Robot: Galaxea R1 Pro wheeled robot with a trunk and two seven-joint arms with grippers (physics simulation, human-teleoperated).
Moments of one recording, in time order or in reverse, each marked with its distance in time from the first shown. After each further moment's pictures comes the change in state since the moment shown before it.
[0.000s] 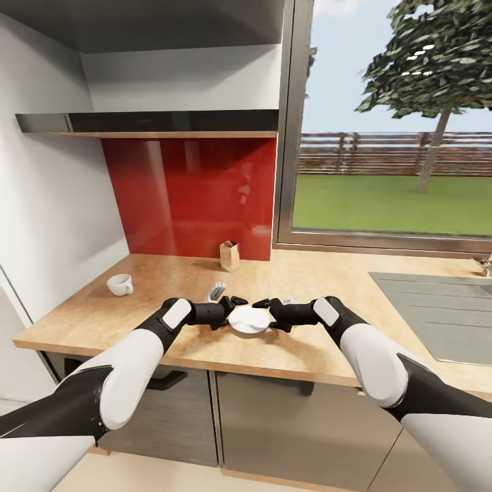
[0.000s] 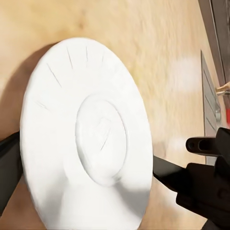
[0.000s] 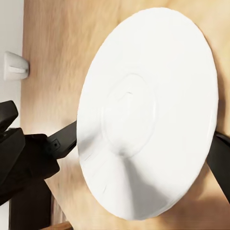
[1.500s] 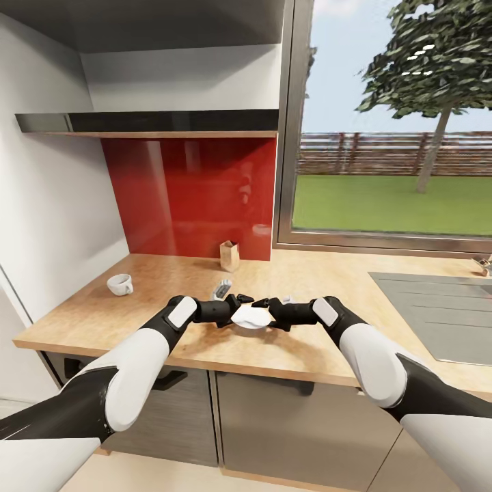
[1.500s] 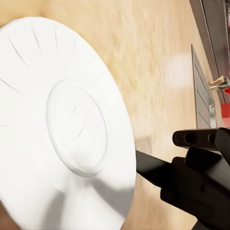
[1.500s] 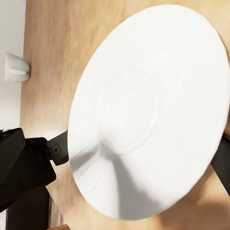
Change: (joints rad) left arm 0.000 -0.031 -0.001 -0.027 -0.009 0.005 -0.004; right arm 0.000 0.003 0.005 0.001 0.001 -0.021 0.005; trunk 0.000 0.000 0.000
